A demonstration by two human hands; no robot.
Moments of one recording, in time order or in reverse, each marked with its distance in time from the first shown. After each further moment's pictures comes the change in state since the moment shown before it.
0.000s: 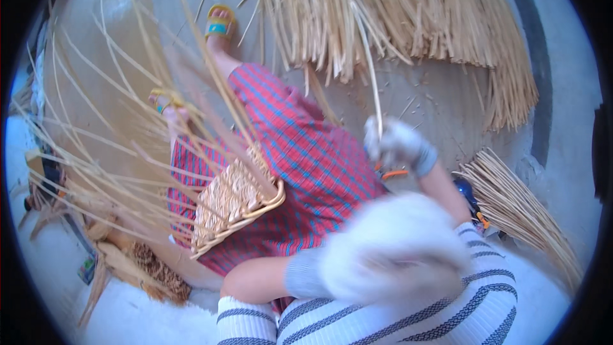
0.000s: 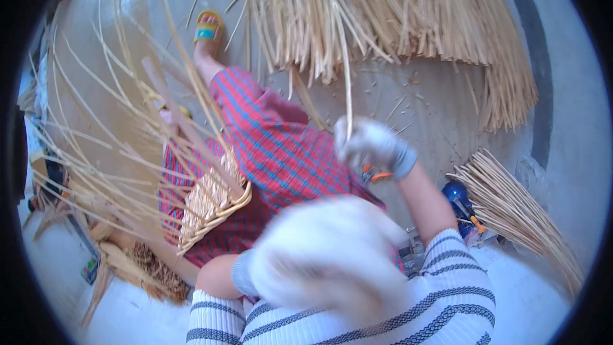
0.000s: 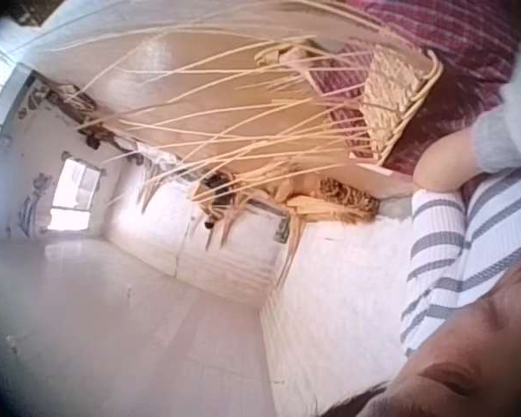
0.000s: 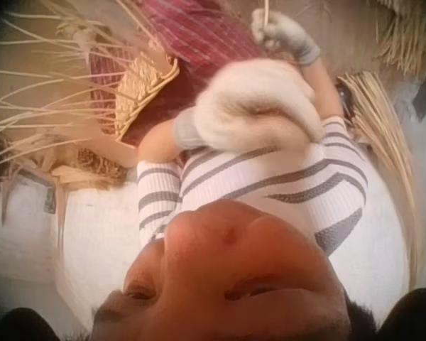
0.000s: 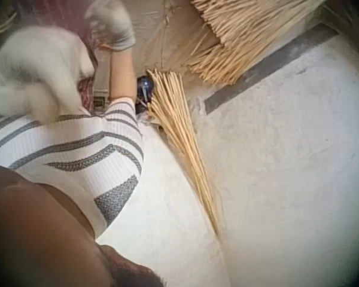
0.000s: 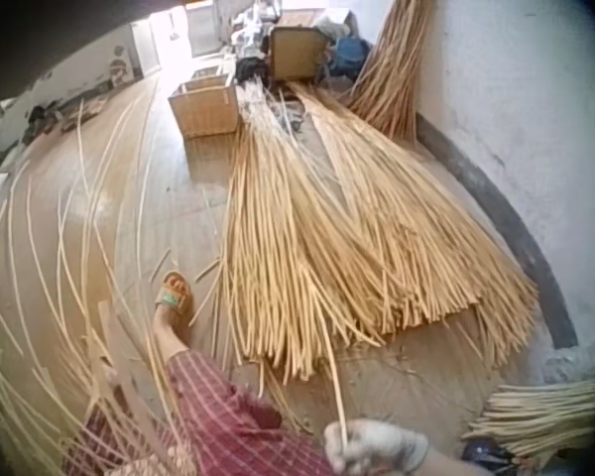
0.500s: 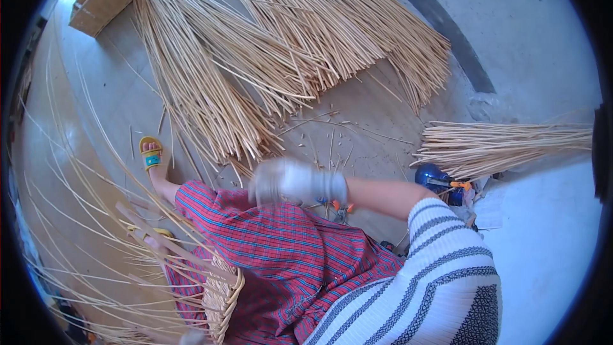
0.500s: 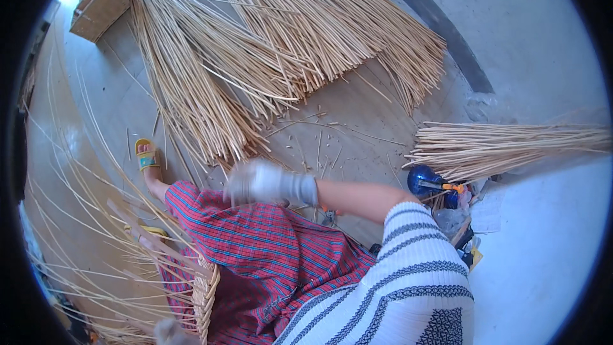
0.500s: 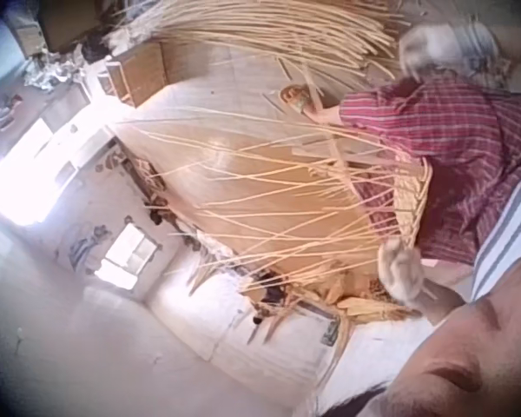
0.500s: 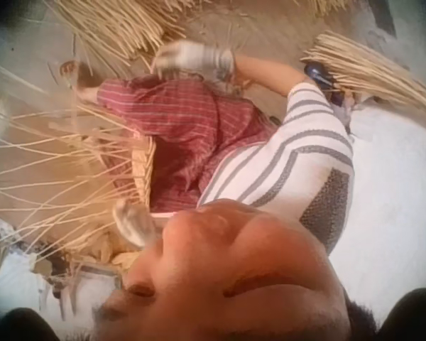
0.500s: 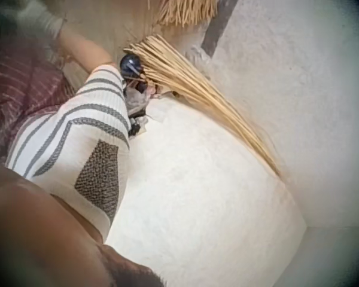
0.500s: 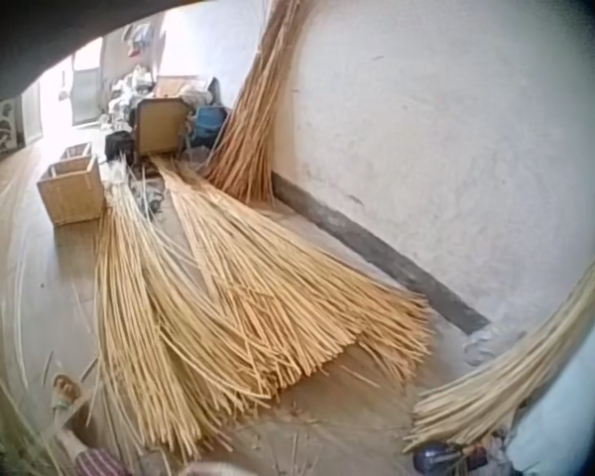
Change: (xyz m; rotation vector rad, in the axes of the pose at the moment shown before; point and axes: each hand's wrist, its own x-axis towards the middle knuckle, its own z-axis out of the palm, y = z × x) left_hand -0.121 0.094 0.009 0.618 1.135 -0.103; right_hand 0.034 -0.040 0.027 -0.683 0.116 -0.680
